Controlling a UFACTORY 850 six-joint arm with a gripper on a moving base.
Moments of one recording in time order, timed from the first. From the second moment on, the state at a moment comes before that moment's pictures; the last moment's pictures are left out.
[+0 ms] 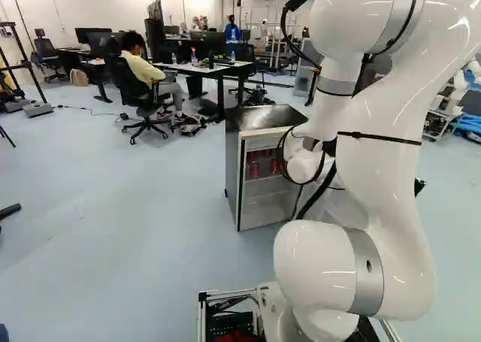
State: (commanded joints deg) arm -19.3 -24.4 -28.0 46.5 84.1 -4.0
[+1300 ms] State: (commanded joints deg) arm -21.0 -29.5 -25.6 7.3 86.4 -4.0
